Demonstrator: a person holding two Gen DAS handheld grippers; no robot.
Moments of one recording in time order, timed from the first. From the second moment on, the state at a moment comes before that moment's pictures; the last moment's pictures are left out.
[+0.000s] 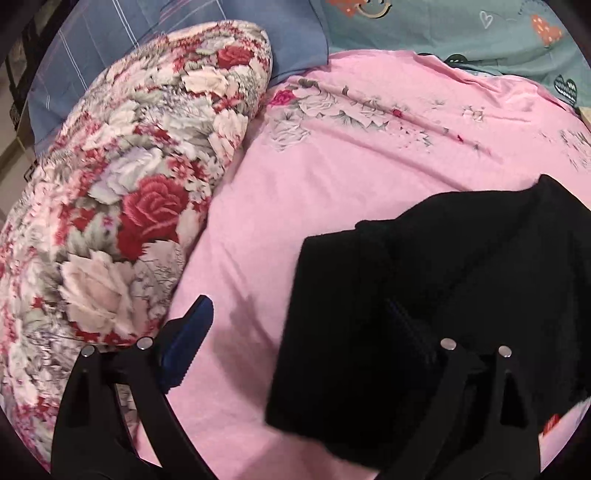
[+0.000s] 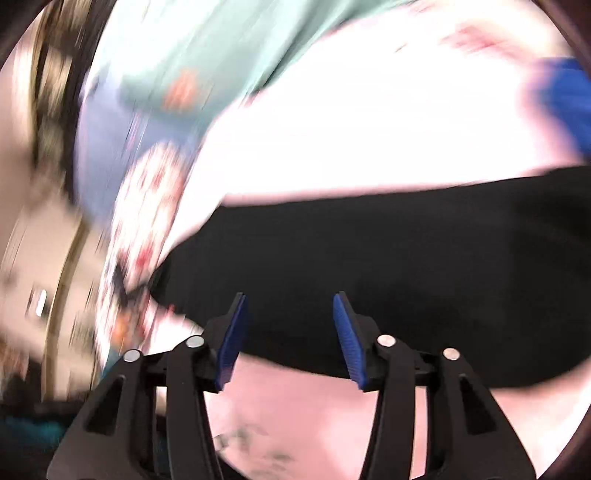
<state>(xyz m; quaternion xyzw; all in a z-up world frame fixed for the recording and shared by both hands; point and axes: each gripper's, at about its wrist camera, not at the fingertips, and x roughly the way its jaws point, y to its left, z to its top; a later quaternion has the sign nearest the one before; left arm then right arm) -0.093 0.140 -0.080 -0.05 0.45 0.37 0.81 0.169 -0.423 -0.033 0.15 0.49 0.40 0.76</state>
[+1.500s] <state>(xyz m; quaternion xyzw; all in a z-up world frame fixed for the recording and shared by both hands) -0.033 -0.045 -0.109 0.01 0.51 0.16 0.85 0.225 -0.591 -0.081 0.26 0.46 0.21 0.83</state>
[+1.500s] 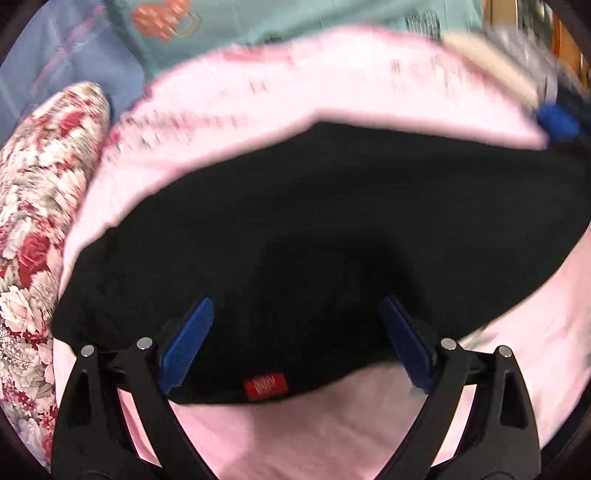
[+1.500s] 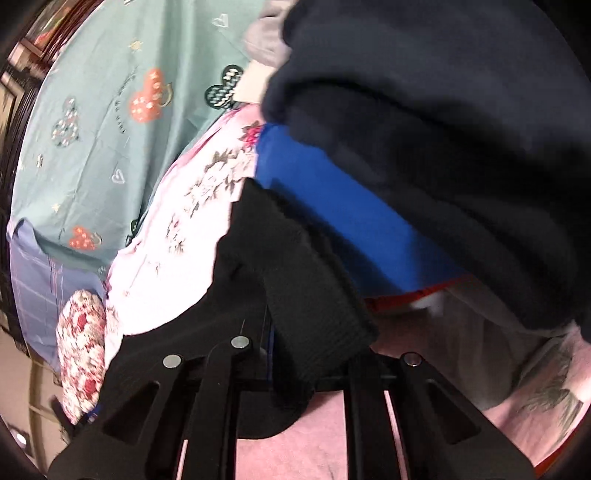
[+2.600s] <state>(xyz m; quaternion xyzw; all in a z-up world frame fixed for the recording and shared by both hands) -0.153 0.041 -0.057 -0.20 0.36 0.21 0.89 0.102 -0.191 -0.051 -0.05 0.49 0.52 0.70</state>
